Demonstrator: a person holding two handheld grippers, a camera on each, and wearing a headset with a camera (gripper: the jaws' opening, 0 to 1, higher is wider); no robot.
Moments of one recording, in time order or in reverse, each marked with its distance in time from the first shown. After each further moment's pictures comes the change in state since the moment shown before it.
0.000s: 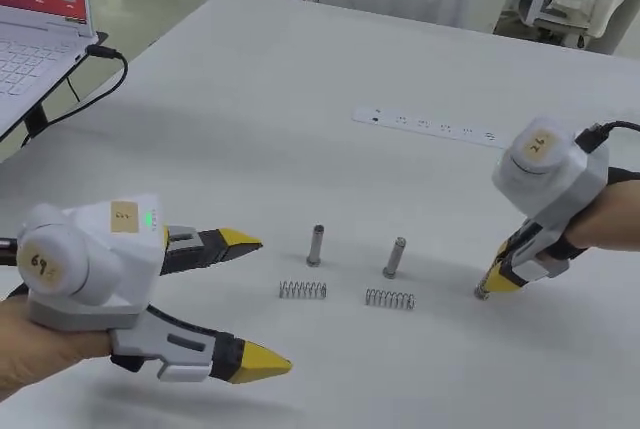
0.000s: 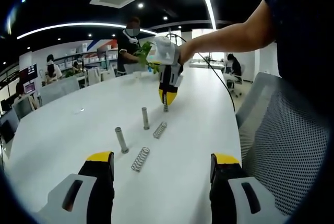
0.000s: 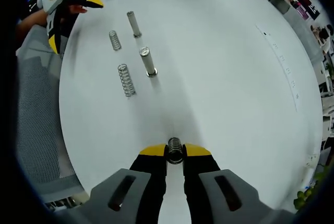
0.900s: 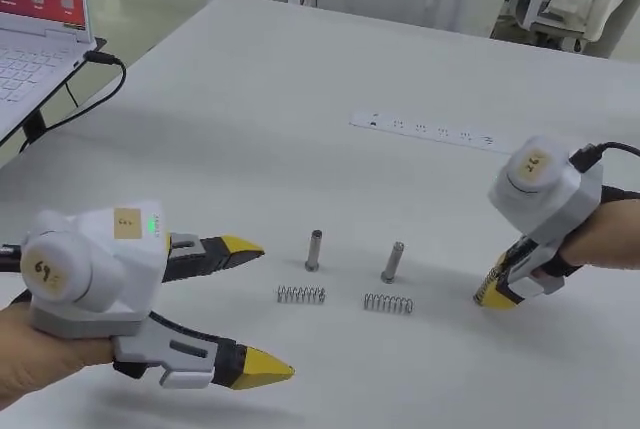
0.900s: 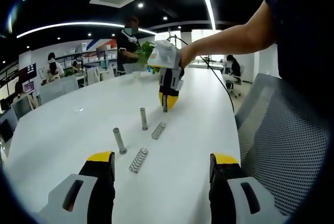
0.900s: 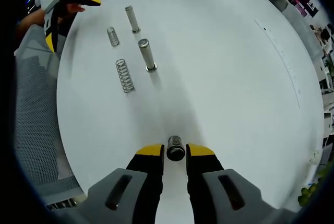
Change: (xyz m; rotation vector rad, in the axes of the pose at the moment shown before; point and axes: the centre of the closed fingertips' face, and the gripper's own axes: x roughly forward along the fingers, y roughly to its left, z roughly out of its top) left arm 0.002 -0.002 0.001 -0.007 -0.001 -0.009; right arm 0.006 0.003 -0.006 0.020 -0.003 -0.001
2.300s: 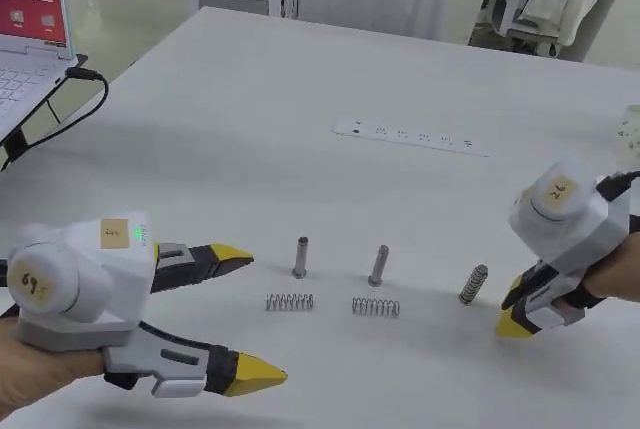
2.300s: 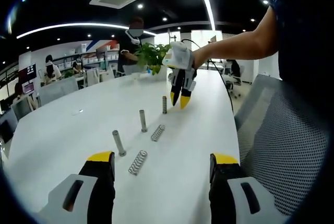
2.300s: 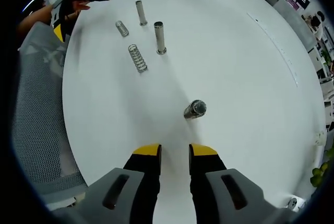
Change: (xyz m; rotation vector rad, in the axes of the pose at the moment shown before) left arm 0.001 0.000 0.003 0.004 -0.007 -0.001; right arm -0.008 0.019 -0.035 0.062 -0.034 -0.011
